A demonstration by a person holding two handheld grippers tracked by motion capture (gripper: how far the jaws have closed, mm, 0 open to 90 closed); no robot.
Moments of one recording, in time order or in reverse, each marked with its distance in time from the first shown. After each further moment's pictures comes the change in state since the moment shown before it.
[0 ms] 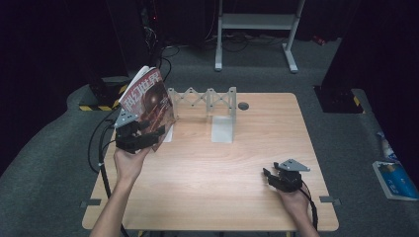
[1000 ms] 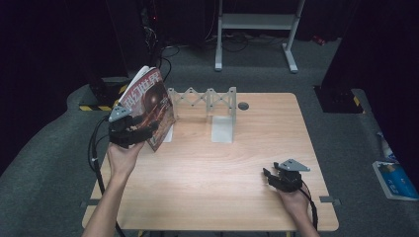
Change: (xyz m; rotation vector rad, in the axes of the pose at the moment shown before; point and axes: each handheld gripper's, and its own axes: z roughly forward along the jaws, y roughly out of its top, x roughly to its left) left arm 0.014 0.012 -0.004 0.014 0.061 0.016; right arm 0.000 0.000 0.000 0.000 0.001 0.001
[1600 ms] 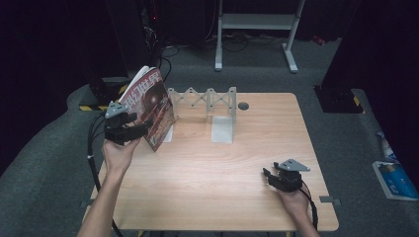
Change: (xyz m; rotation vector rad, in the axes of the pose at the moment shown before) left arm 0.010 0.006 -0.002 0.014 0.048 0.007; right arm 0.000 0.000 0.000 0.000 0.000 0.000
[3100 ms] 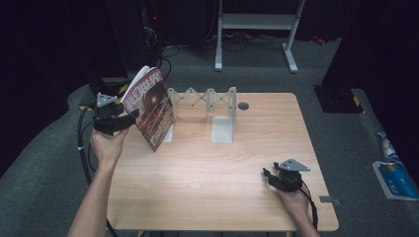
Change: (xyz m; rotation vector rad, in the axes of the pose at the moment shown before) left arm 0.034 0.015 0.002 0.031 0.147 -0.007; right arm 0.000 0.000 0.000 0.000 0.000 -0.001
